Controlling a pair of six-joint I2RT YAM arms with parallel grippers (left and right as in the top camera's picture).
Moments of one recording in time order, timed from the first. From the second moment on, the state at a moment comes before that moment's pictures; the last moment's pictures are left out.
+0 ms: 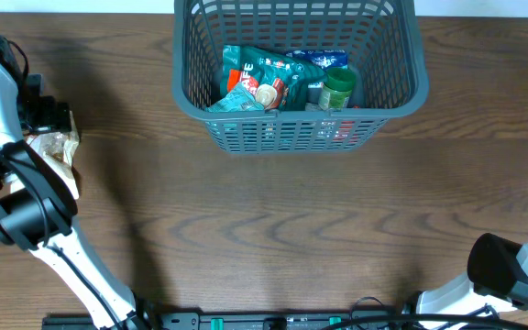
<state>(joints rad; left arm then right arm) 0.46 2.26 1.99 -1.22 -0.15 0.24 -0.35 1.79 2.52 -1.45 0.16 0.31</state>
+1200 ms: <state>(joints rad) 0.46 2.40 2.00 -1.21 -0.12 0.24 -0.35 1.79 2.52 -1.45 0.16 0.31</state>
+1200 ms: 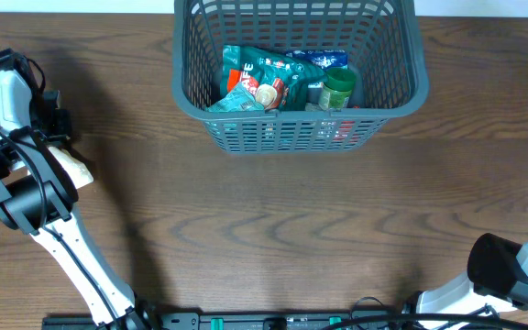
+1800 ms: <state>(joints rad) 0.43 1.81 2.06 -1.07 0.06 0.19 -0.35 1.79 2.52 -1.45 0.16 0.31</state>
